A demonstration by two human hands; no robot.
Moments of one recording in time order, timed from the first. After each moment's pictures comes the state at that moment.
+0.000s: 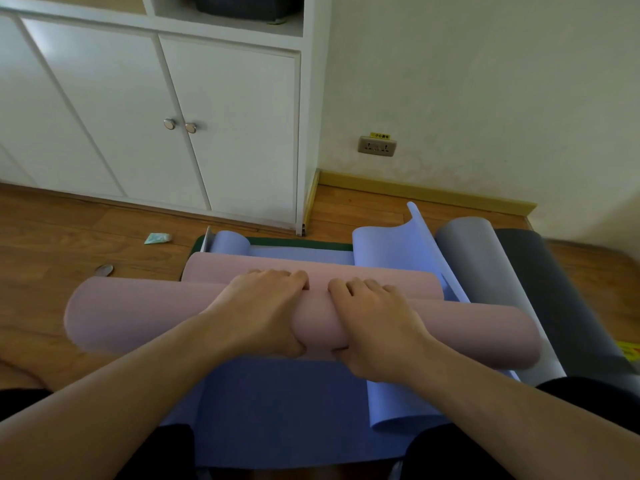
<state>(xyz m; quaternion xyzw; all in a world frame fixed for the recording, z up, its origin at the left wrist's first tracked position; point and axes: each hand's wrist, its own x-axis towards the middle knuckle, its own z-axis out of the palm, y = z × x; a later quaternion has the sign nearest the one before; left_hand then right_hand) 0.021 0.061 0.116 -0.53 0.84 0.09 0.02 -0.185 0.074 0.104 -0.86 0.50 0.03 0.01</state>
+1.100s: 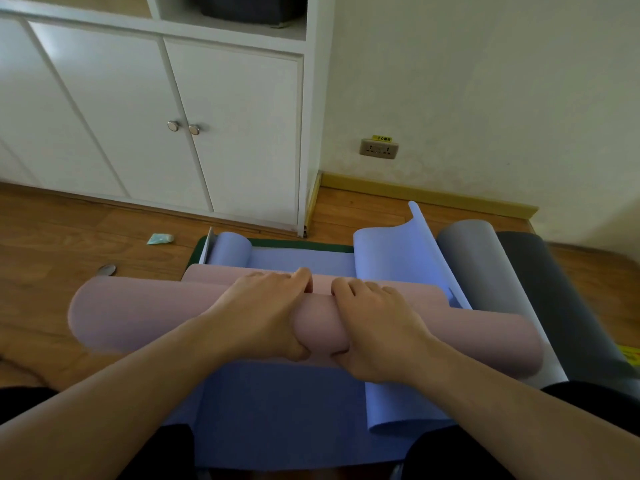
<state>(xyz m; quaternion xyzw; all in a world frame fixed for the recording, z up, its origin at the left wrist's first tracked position) 0.022 0.061 0.112 -0.51 0.85 0.08 0.00 -0.187 0.071 0.105 -0.87 0.49 0.01 0.03</state>
